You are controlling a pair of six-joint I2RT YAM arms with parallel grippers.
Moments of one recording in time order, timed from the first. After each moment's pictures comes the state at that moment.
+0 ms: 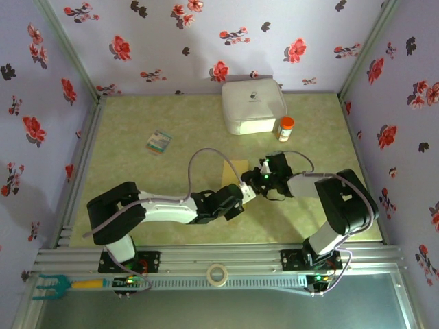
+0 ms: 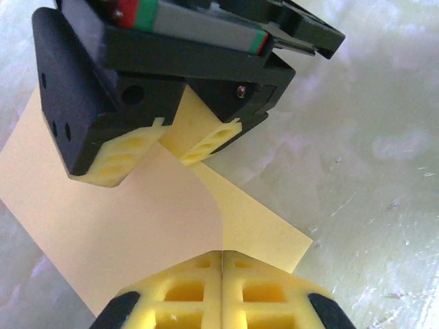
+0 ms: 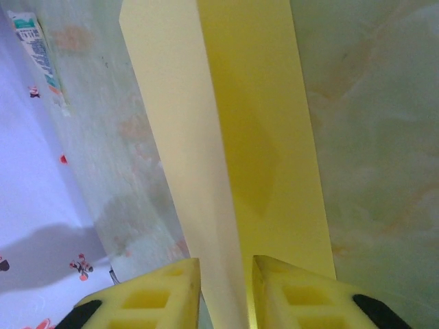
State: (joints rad) left arm -1.21 1.69 0.86 0.05 -0.28 0.05; right arm 0.42 1.60 0.58 0.17 -0.62 1.05
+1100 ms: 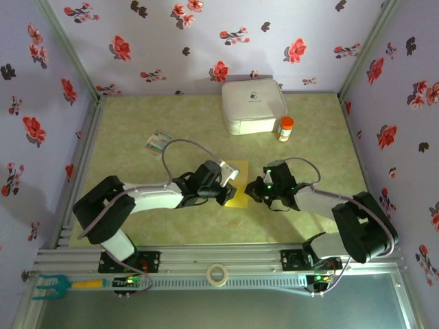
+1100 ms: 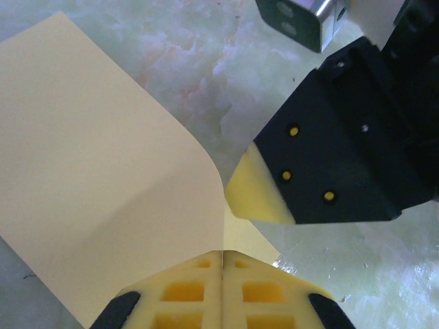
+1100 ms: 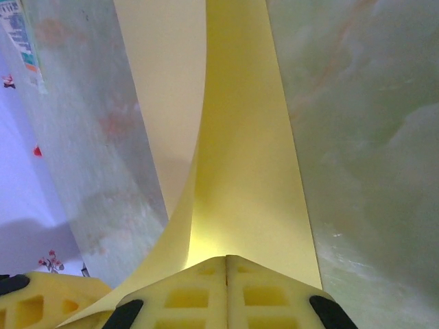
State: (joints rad) left arm -0.95 1.63 0.80 0.14 0.20 -0.28; right arm 0.50 1.38 0.46 0.06 -0.50 1.06
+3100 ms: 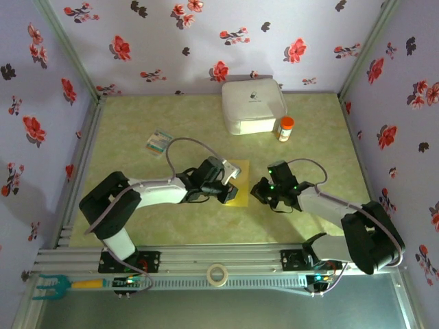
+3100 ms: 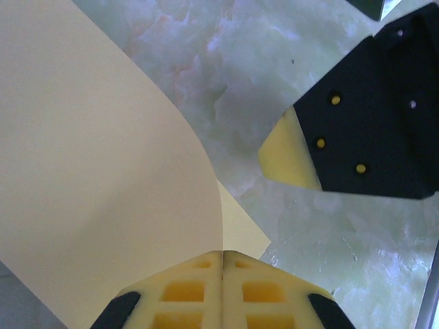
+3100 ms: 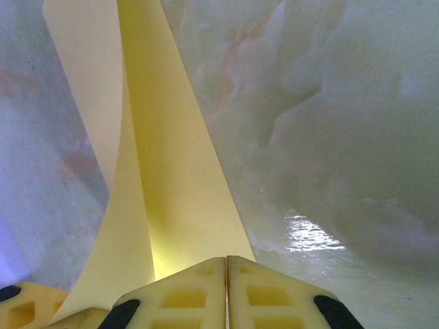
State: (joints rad) left arm -0.93 1.69 0.87 0.05 0.29 -0.30; right arm 0.52 1.27 0.48 -0.16 -0.34 1.10
